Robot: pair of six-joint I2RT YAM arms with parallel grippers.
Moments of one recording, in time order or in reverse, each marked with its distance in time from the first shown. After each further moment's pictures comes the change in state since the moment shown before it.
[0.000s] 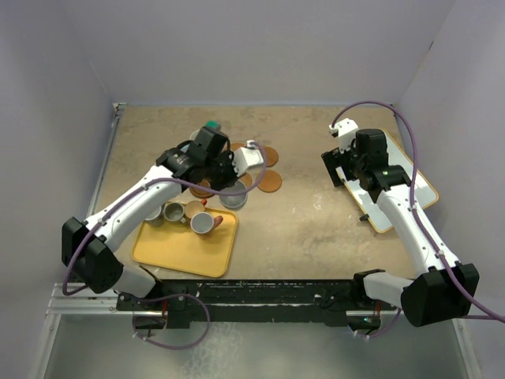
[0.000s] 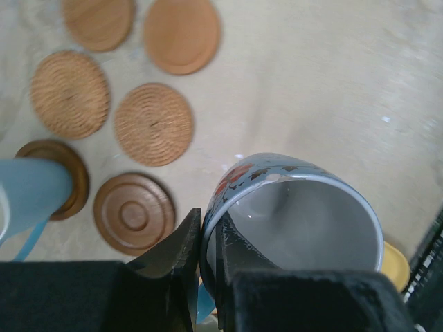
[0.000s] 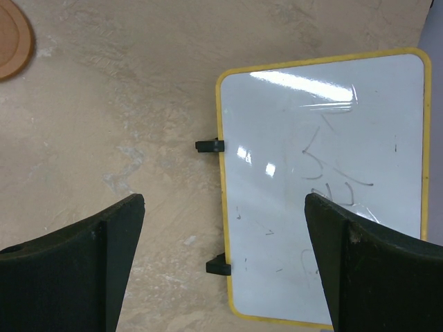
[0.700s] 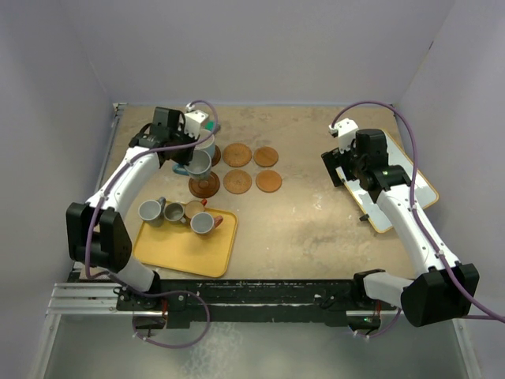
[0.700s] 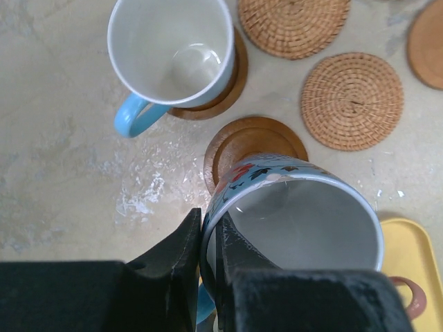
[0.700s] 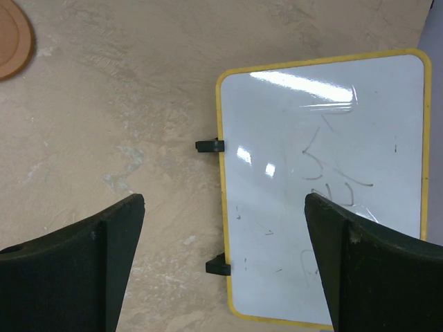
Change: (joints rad) left arm 0.441 0.099 -0.005 0.202 -0.143 -0.262; right arm 0.000 0.000 0.000 0.000 -0.001 -0.003
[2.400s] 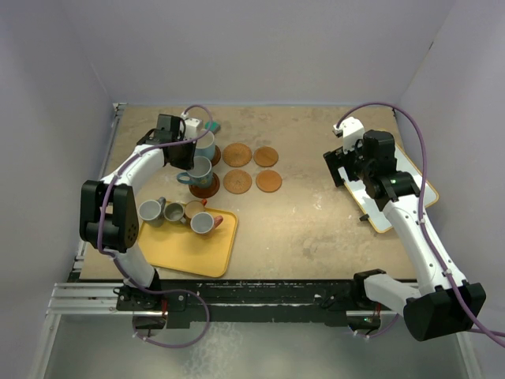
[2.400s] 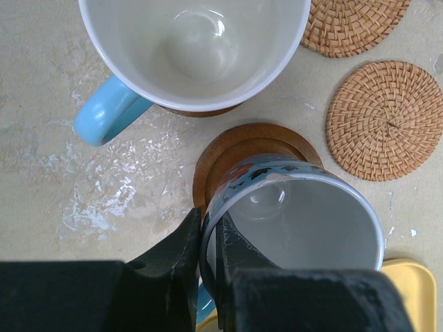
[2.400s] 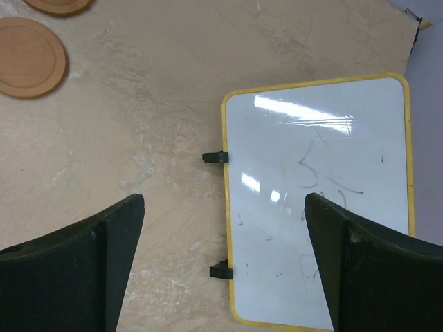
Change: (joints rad) left arm 0.080 0.188 -0.053 0.122 0.050 -0.154; right arm 0.000 -0.093 0.000 -0.003 -0.055 0.001
